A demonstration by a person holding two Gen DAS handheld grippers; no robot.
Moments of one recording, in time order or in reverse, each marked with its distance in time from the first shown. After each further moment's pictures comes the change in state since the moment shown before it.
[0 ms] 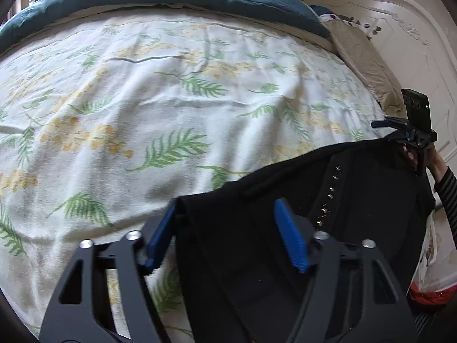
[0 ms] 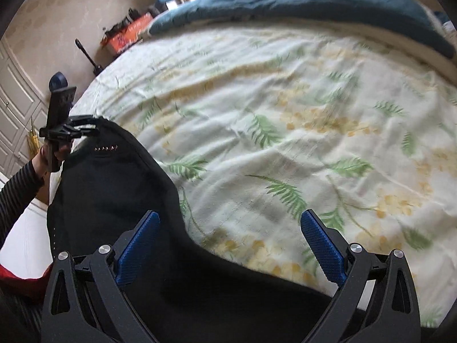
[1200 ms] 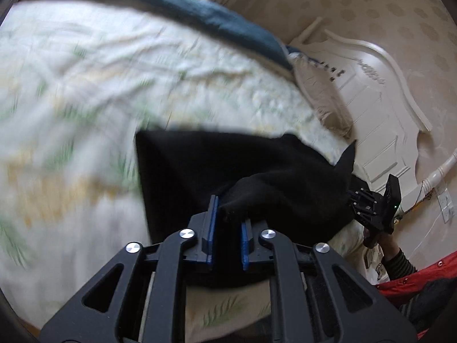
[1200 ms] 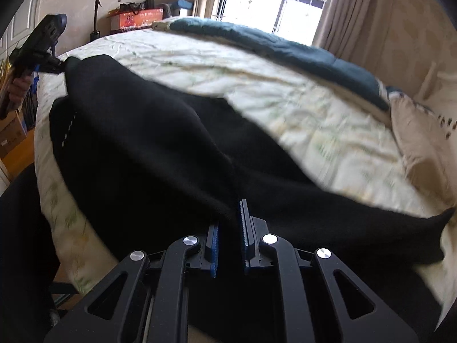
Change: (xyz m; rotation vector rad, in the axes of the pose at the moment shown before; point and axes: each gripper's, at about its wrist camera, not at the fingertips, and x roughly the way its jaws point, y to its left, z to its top) left arm -0.134 -0.060 -0.225 -0.229 -0.187 -0.184; right arm -0.044 0.208 -0.230 -0.242 -0.239 -0.507
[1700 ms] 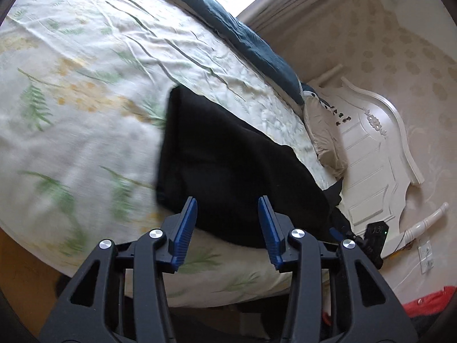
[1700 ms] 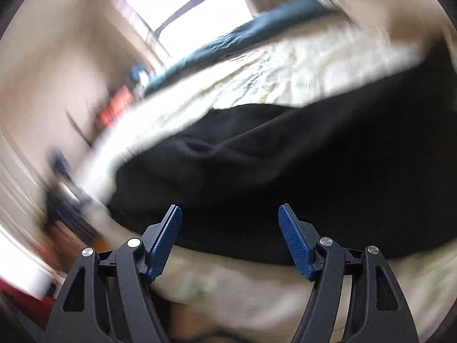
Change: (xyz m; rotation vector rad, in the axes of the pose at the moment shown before) left arm -0.029 -0.009 -0.059 -0.261 -0.162 -0.035; right arm -0.033 -0.054 -0.060 0.892 -0.116 0.466
